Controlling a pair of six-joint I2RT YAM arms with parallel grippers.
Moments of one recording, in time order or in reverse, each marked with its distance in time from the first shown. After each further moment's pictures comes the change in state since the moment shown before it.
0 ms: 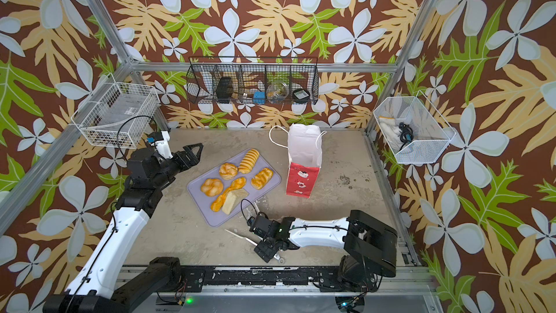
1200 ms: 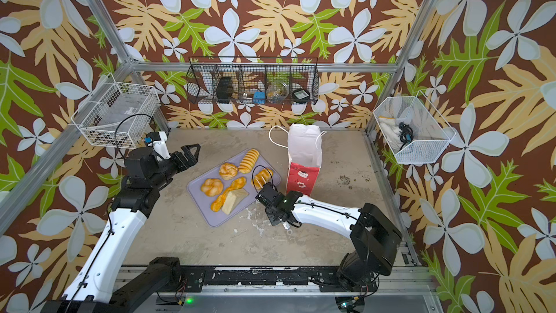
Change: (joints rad) left arm 0.000 -0.013 0.044 -0.105 -0.050 0.019; right arm -0.232 -0.023 0.198 -0.221 0.222 0.130
